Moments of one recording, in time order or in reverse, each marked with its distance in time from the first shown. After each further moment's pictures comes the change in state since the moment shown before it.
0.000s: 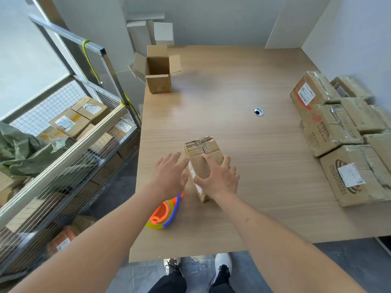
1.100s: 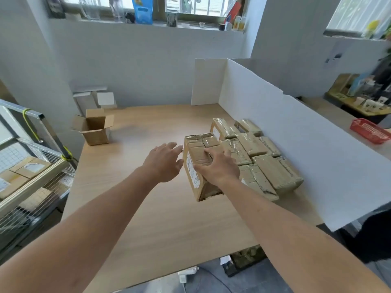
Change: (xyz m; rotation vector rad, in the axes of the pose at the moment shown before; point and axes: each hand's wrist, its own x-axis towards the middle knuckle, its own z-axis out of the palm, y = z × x) left_hand 0.033 0.308 -0.115 0.119 0.203 0.234; right_hand -0.042 0.234 -0.263 0.190 0.252 0.063
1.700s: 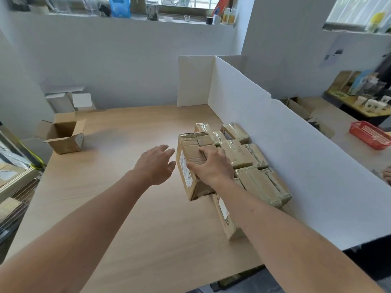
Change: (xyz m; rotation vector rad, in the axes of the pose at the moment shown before) left_hand 0.127 0.069 0.028 -0.017 -0.030 -0.068; right_hand 0.123 0.080 -0.038 0.076 -0.002 -0.014
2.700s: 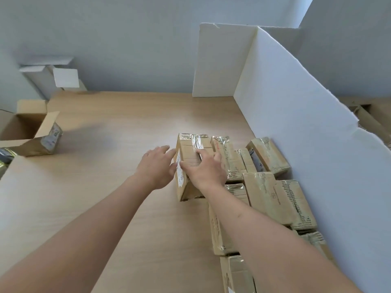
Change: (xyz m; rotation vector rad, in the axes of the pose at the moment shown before) left_hand 0.271 -0.073 0.094 -0.010 -0.121 -0.169; right_hand 0.298 -0.011 0.134 0.000 -0.125 0.050
